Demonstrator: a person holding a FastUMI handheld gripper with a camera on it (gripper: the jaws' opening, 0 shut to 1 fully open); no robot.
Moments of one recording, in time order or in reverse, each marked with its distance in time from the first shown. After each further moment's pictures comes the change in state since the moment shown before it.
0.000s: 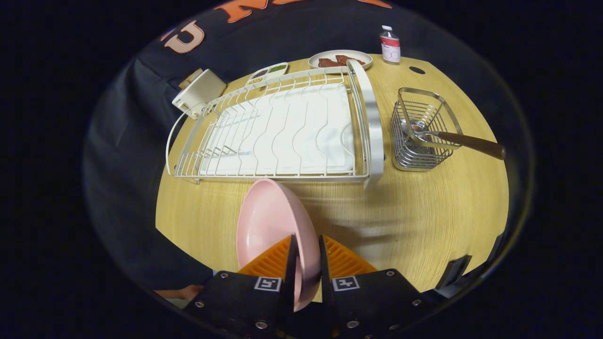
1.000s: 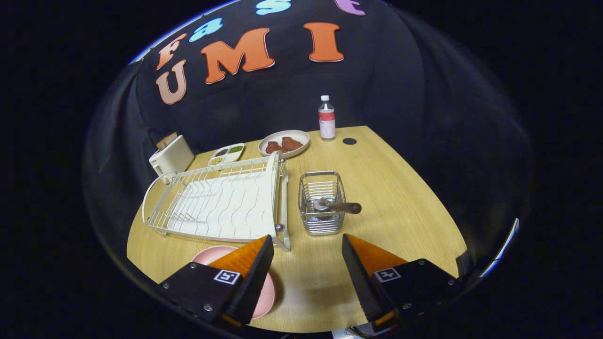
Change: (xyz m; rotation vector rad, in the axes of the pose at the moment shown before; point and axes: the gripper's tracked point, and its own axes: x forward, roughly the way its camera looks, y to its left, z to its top) arm -0.081 -0.109 0.063 0.055 -0.600 -0.244
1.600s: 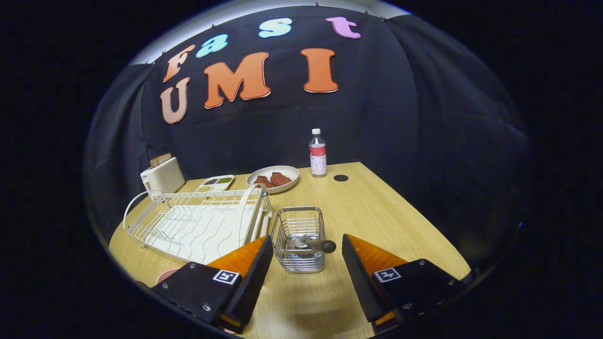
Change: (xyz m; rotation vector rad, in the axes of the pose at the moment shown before) arm 0.054 -0.024 0.025 -0.002 -0.250 -0.004
